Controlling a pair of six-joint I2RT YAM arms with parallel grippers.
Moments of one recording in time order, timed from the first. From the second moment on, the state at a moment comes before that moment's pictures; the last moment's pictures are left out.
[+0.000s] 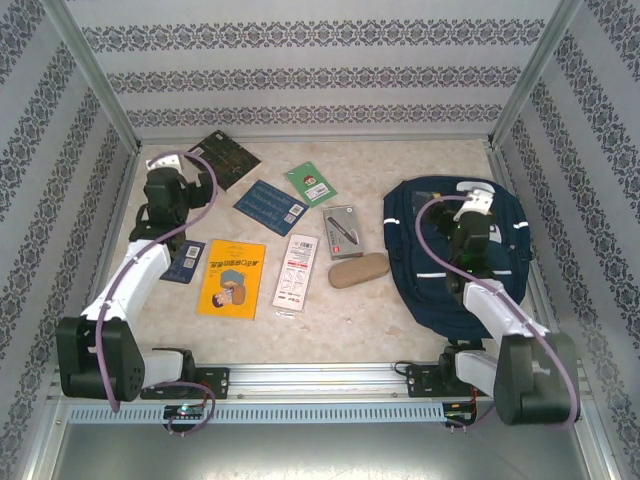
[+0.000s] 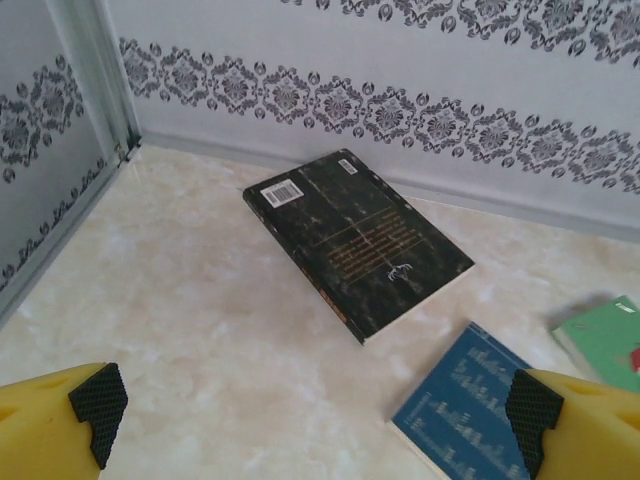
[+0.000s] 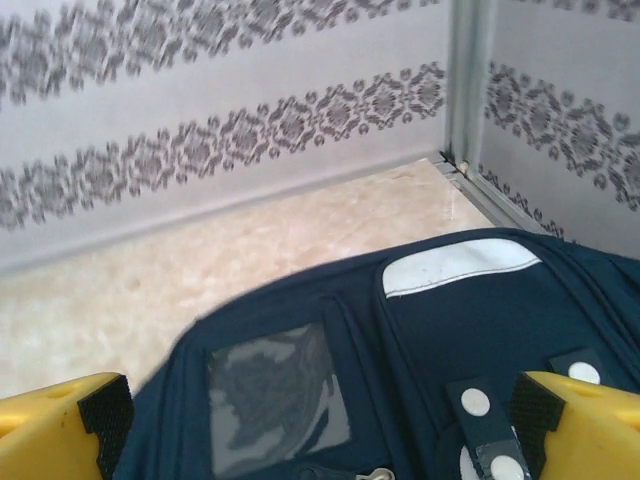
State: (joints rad) left arm 0.00 1.26 0.94 -0.11 -0.17 -0.23; right arm -0.01 1.10 0.49 0.38 0.20 0.27
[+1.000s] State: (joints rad) left arm -0.11 1.19 0.88 -0.38 0.08 -0.48; right arm 0.35 1.40 0.74 -0.42 0.02 0.74
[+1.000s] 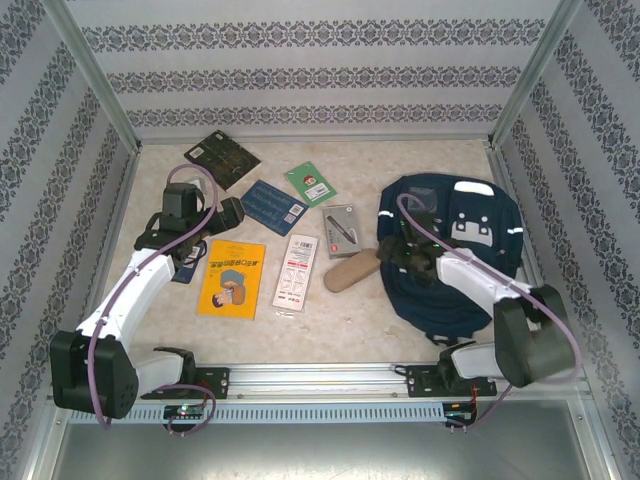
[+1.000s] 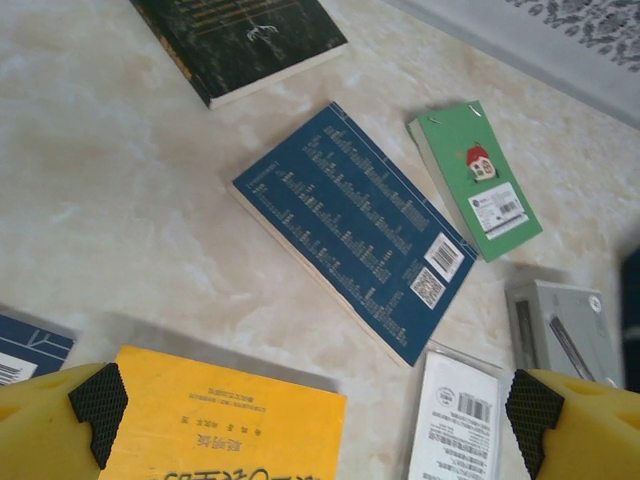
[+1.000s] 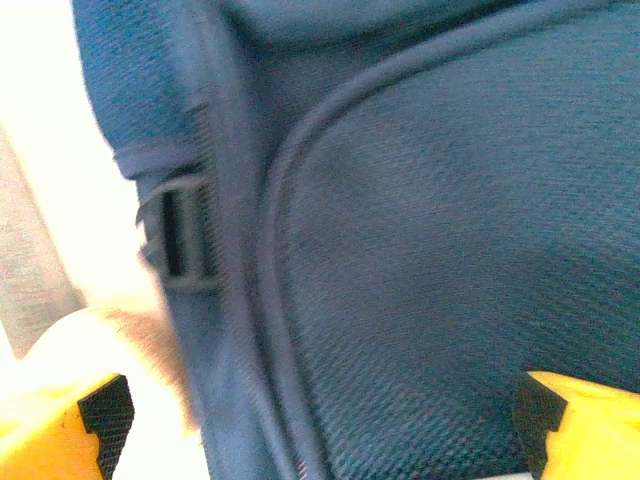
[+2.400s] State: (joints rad) left arm -0.42 1.40 1.00 -0.39 -0.03 -0.53; right arm 0.44 1.81 1.21 -0.63 -0.01 0.35
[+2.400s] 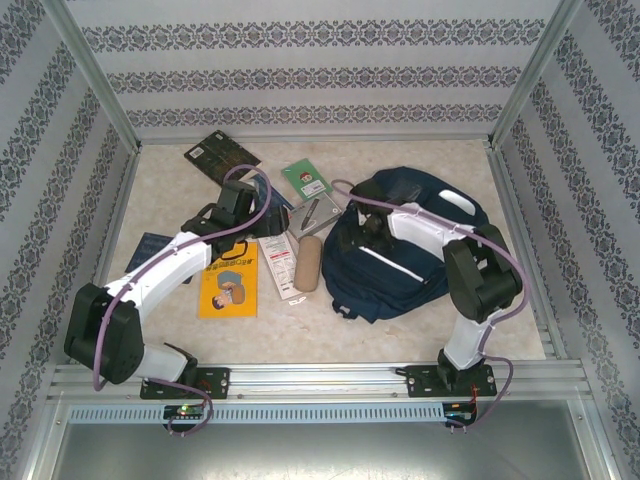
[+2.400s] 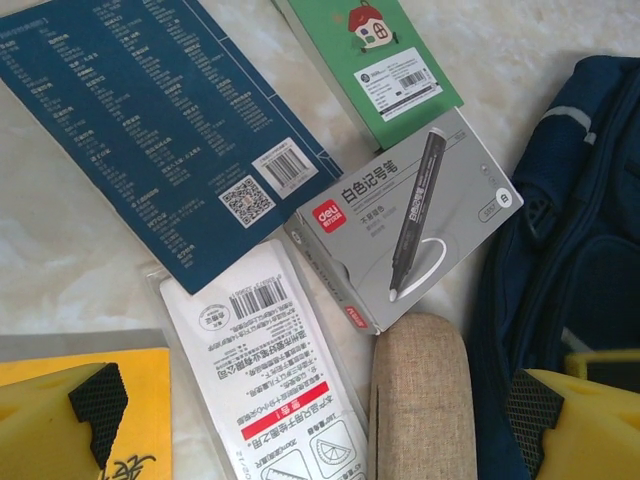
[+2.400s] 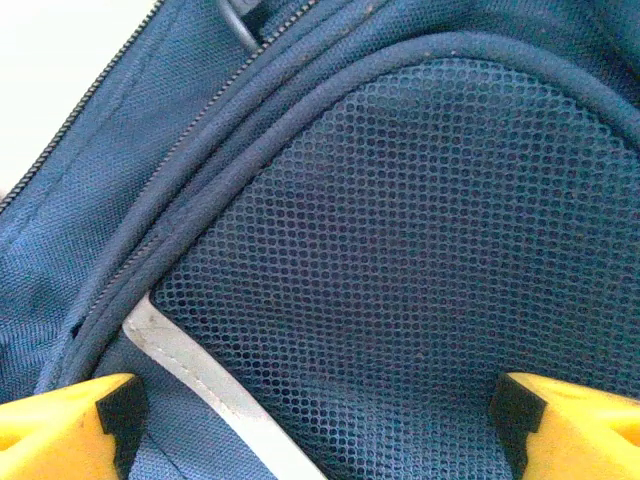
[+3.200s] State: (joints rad) left arm -0.68 1.88 1.42 -0.46 0.13 -0.77; right arm 0.26 1.35 1.03 -0.59 0.16 0.48
